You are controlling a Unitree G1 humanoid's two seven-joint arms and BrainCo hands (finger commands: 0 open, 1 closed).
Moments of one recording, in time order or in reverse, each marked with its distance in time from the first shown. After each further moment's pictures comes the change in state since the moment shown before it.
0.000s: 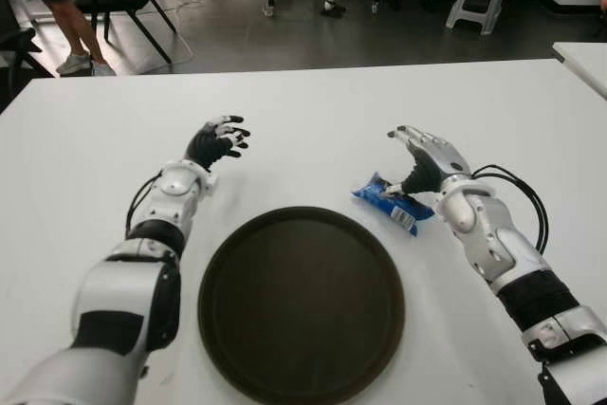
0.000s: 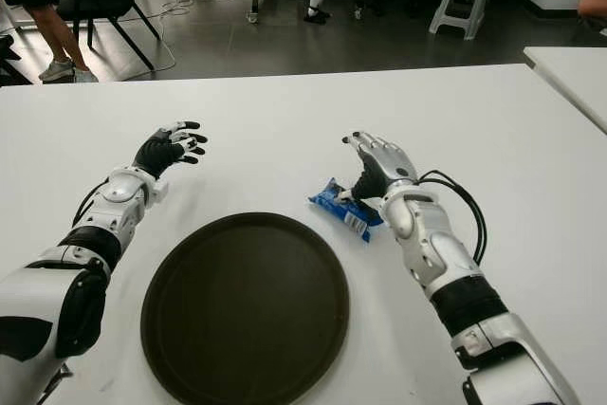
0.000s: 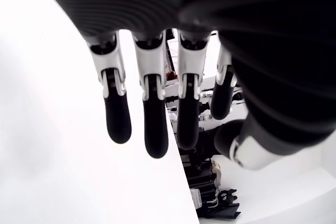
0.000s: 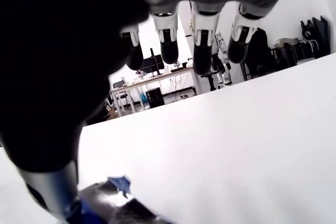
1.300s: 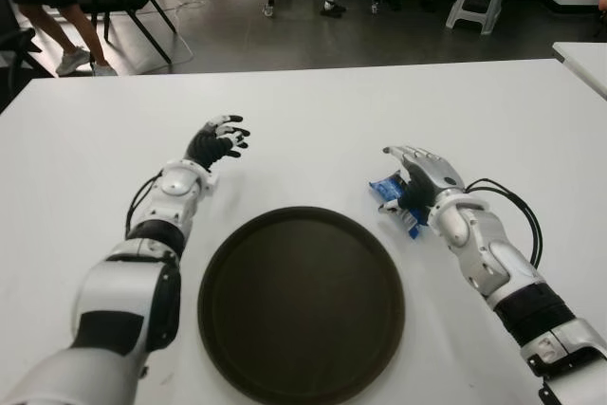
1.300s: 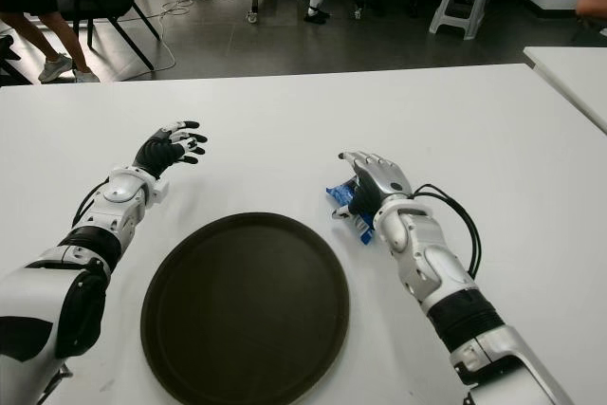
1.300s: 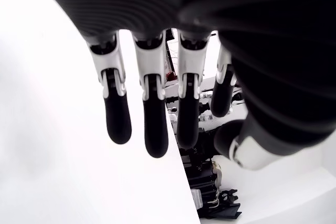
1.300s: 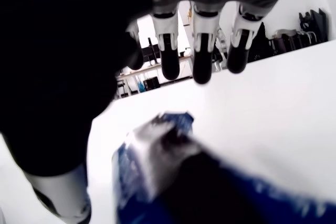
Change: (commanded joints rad) left arm -0.001 0.001 -0.002 -0.002 0.000 -0.001 0.005; right arm 0.052 0.008 0.040 -0.048 -0.006 0.038 0.010
